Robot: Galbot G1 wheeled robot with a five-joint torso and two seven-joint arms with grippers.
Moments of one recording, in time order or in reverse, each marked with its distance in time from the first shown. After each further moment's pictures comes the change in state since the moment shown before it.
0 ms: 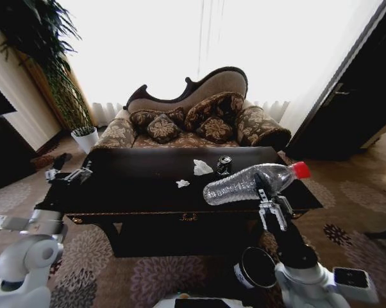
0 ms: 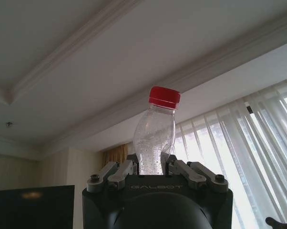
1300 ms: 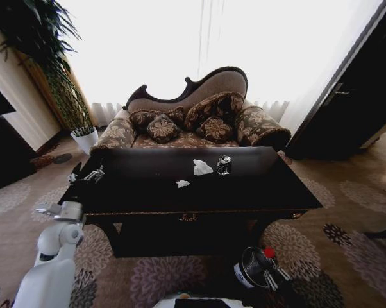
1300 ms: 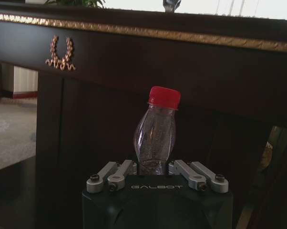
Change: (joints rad) left arm -0.131 0.003 0.137 0.144 0.062 -0.015 0.012; right arm 0.162 -0.002 0.033 -1.123 -0.570 0.350 -0.061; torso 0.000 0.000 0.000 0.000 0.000
